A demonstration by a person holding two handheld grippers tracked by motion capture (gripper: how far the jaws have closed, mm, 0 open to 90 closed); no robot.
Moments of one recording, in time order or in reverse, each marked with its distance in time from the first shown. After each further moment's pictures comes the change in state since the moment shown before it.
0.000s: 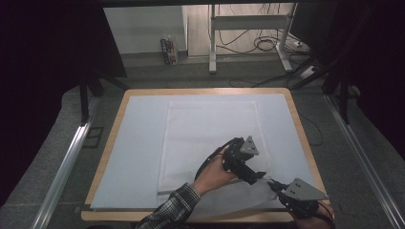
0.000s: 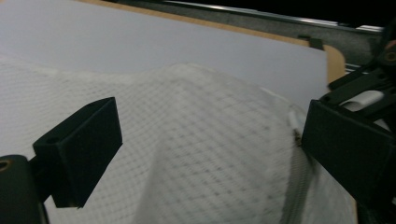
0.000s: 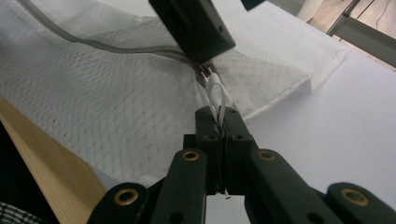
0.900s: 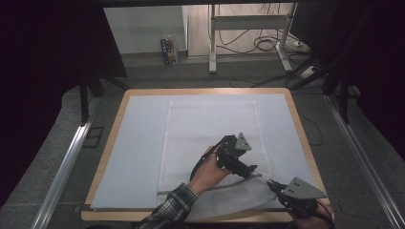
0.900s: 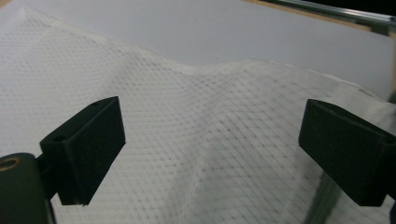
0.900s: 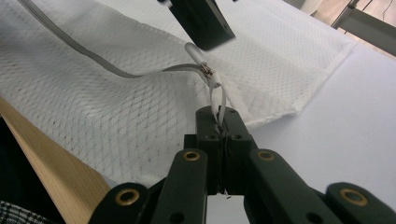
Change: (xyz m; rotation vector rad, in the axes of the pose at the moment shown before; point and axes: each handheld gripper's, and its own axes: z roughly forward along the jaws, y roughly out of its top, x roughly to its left) left arm 0.018 -0.016 -0.004 0.045 0.119 -0.087; right arm 0.000 0.001 0.002 0.023 0.013 0.017
